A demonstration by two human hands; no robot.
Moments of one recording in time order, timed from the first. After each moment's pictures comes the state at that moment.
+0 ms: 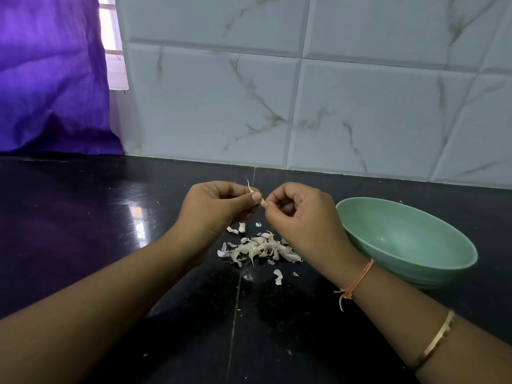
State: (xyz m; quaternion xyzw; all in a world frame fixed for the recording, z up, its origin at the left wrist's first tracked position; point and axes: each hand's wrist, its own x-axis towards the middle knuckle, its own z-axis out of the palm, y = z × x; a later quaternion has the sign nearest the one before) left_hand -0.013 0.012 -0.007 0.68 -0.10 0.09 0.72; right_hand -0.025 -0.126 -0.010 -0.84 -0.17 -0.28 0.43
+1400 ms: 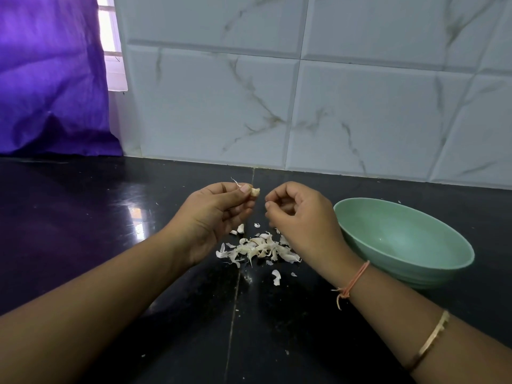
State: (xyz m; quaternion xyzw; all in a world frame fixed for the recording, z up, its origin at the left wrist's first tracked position) left_hand -0.009 0.015 -0.006 0.54 -0.07 -0.04 0.84; right_hand -0.021 -0.125 -0.012 -0.84 -0.12 -0.25 0.47
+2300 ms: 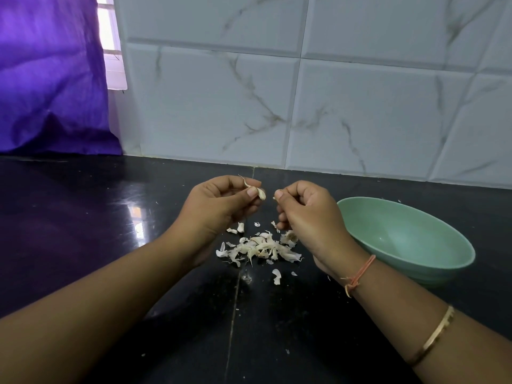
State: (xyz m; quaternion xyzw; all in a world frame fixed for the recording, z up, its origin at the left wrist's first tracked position) left_hand -0.013 0.012 -0.008 0.59 -0.14 0.04 0.80; right_hand -0.020 -0.127 -0.008 -0.80 -0.06 -0.20 0.57
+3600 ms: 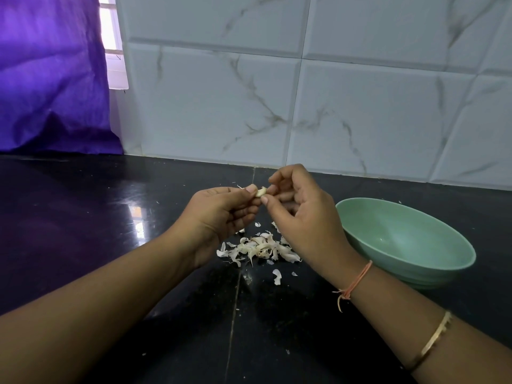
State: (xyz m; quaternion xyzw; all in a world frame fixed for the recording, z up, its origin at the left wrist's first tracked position) left_hand -0.018 0.008 -0.001 0.57 -0.06 -0.03 0.82; right_hand -0.021 -0.126 -0.012 -0.79 -0.23 -0.29 0.49
